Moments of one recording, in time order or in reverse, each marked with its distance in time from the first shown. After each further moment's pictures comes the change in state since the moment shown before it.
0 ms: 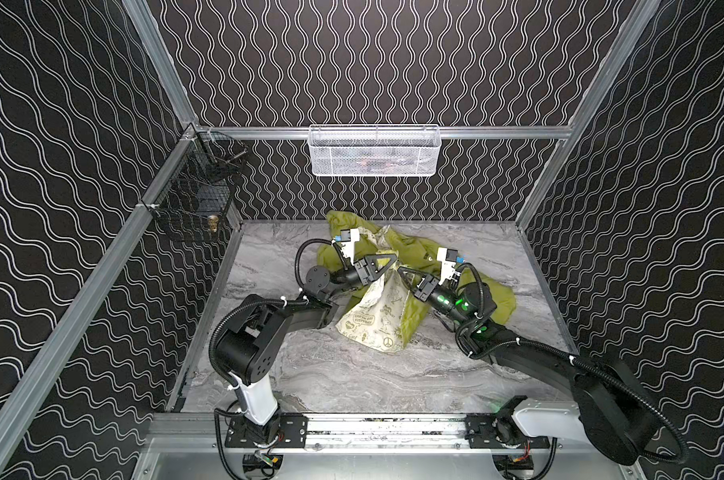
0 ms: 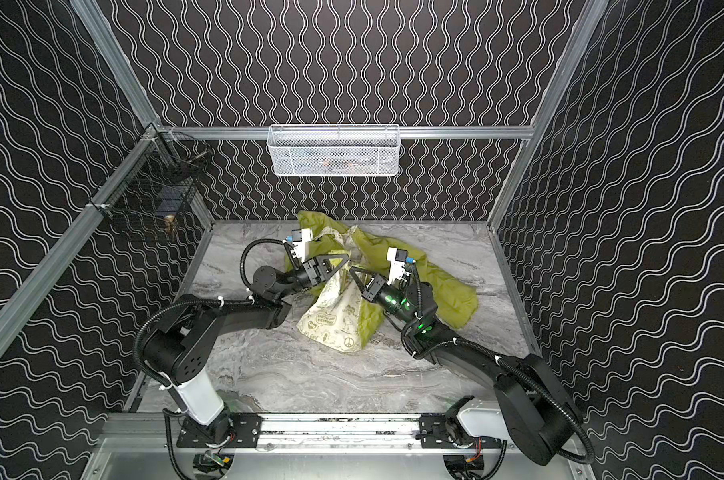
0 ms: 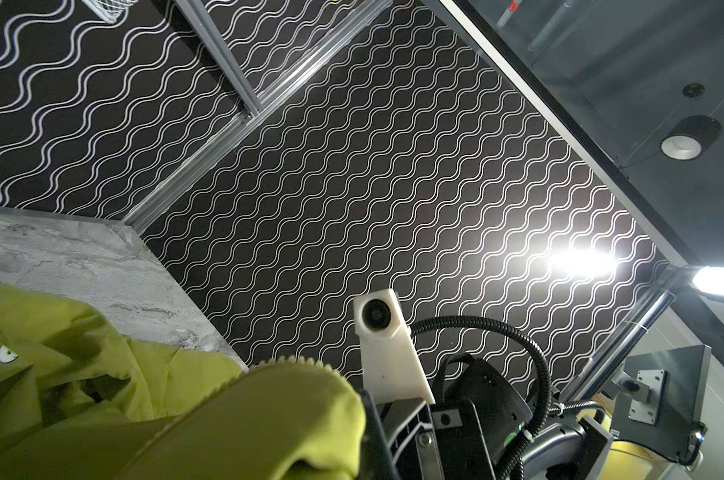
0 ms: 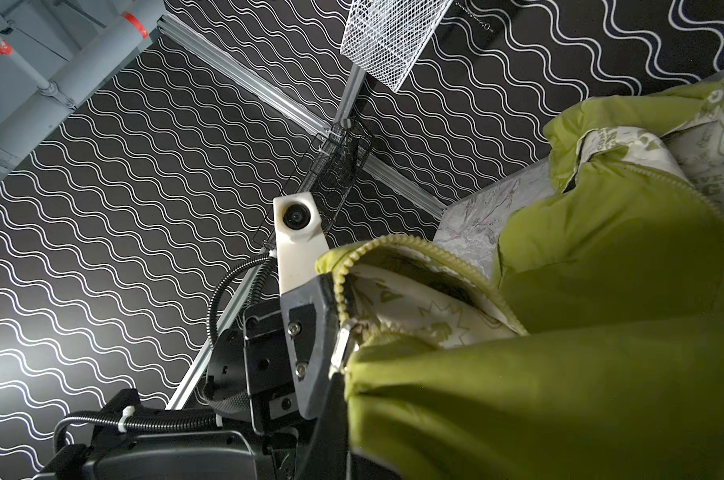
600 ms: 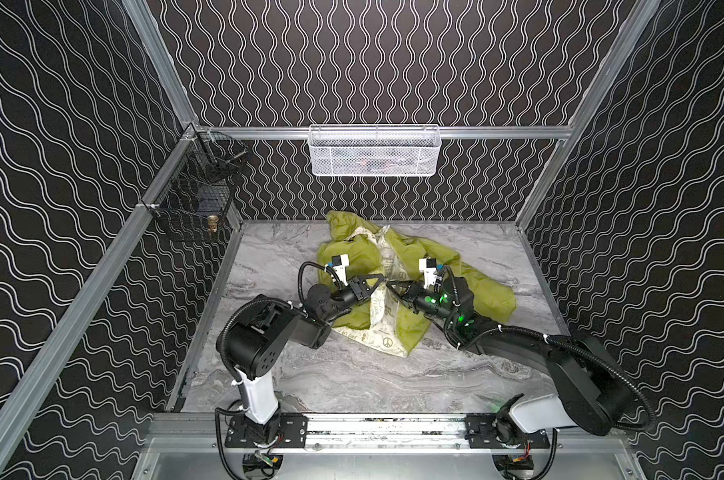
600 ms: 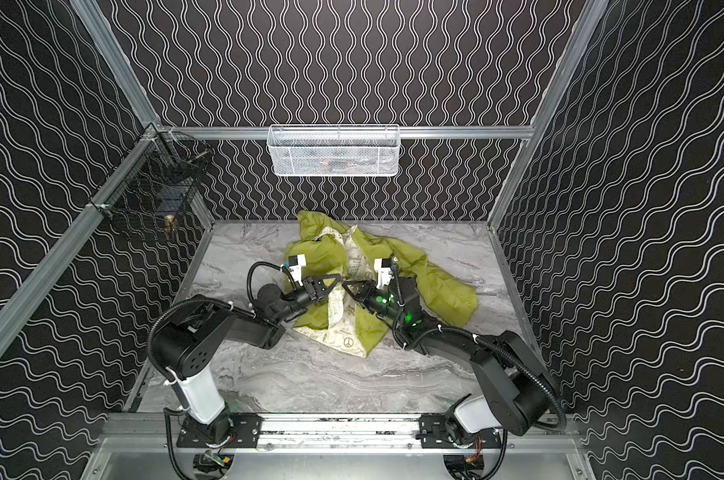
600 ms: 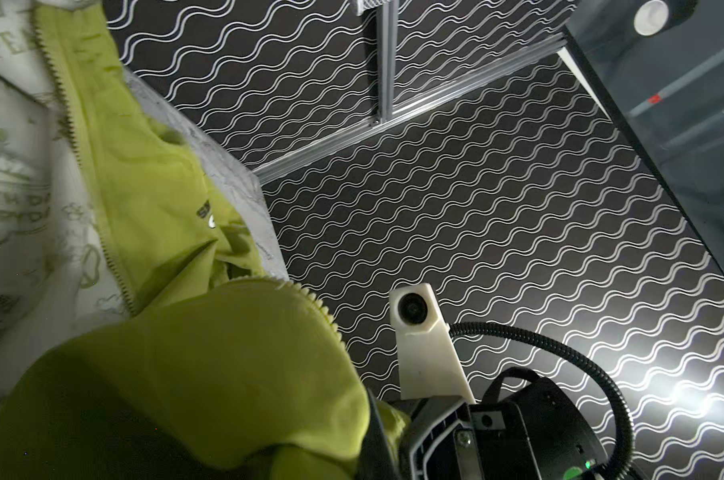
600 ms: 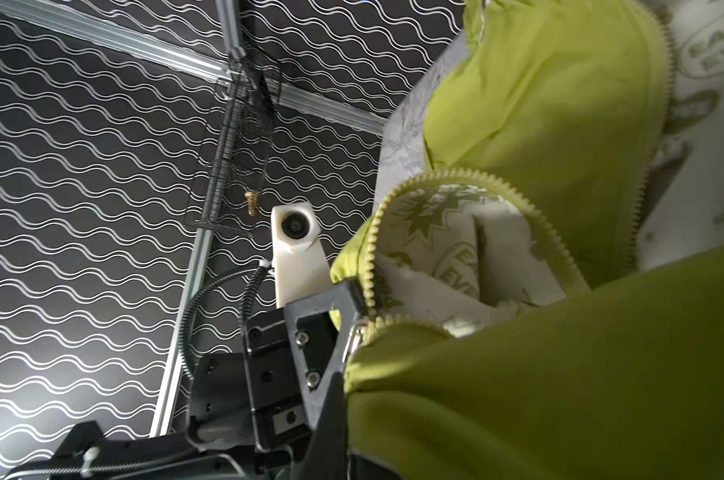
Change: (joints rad) left arm -0.001 0.011 -0.225 -0.097 -0.201 -0.063; right arm -0.004 0.170 0.048 -0.150 -0.093 0.155
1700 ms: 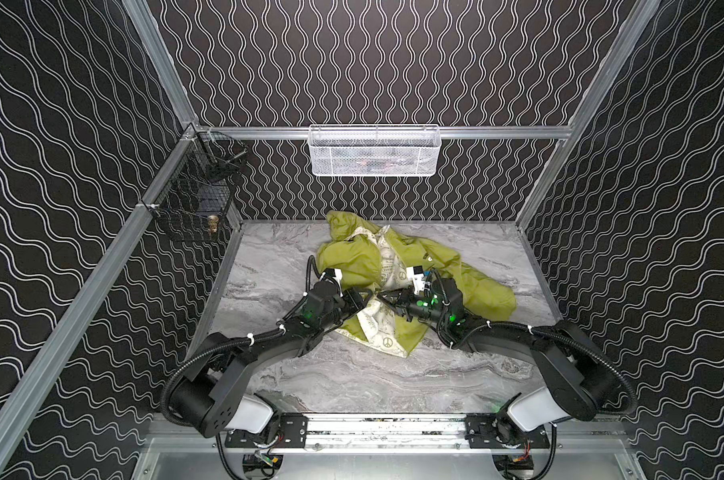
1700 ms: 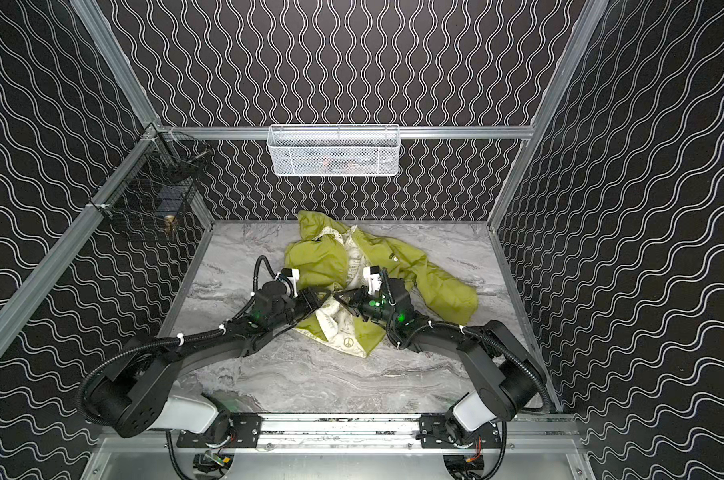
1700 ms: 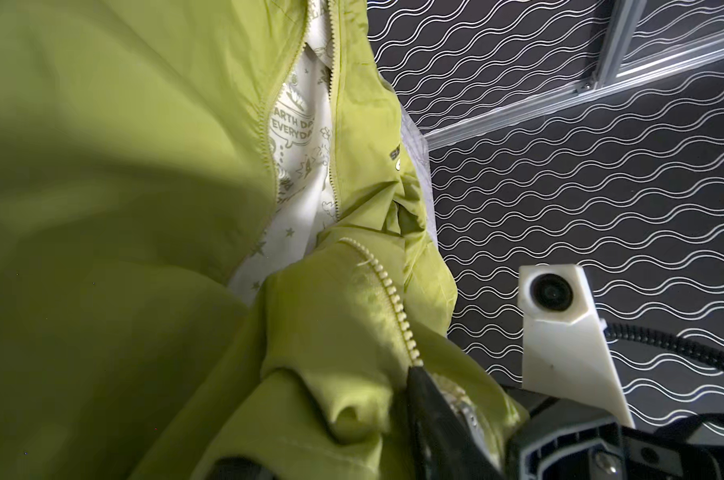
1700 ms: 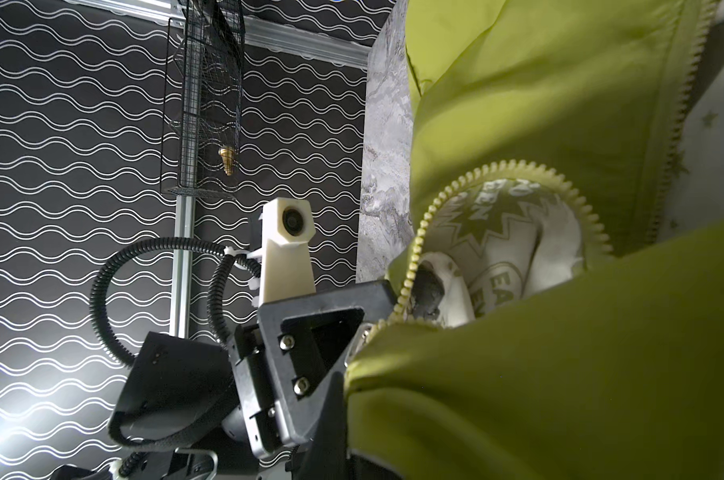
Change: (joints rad) left arm -0.045 -0.370 -0.022 -0.870 -0.254 0.191; right arm 0.028 0.078 0.021 -0.007 -0.105 0.059
